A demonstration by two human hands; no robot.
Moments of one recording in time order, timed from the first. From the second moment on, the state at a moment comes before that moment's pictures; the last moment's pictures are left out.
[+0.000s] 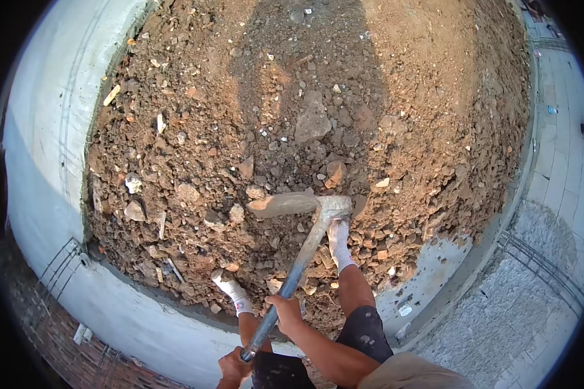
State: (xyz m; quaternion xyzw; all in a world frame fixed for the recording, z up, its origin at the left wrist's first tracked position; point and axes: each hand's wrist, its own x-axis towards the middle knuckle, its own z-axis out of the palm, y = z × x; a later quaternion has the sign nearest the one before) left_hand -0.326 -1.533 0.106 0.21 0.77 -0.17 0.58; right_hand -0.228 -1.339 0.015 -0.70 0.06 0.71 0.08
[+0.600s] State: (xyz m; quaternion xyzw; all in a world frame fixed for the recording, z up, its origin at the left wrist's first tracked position) left_hand -0.327 -1.212 -0.023 0.14 0.82 0.08 0.55; right_hand -0.298 -1.077 -0.108 -0.63 -0.34 0.70 0.02
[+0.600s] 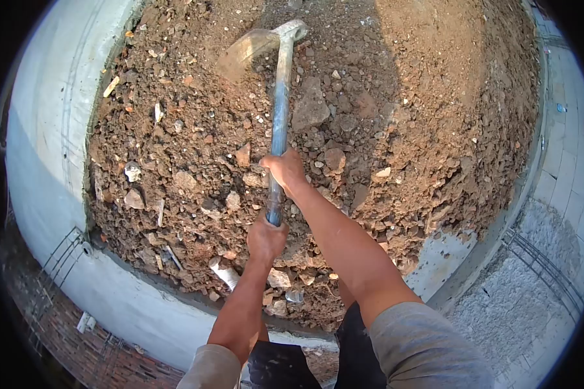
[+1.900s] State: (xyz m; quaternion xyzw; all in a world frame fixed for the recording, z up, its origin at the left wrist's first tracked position) left_hand -0.202 -1.262 0.097 -0.11 0.08 0.50 0.86; right_hand -0.188 -1.029 0.199 -0.45 -0.42 0.70 0.35
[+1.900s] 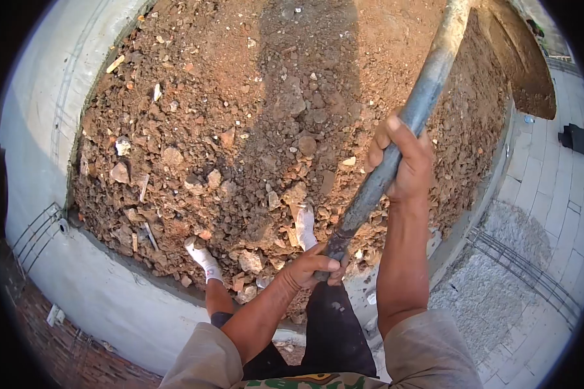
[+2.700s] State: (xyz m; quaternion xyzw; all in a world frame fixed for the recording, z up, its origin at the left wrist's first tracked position) left_hand -0.230 -1.036 0.215 0.33 0.66 0.56 0.37; right_hand -0.216 -0.891 0.361 -0.36 -0.67 0.40 0.52
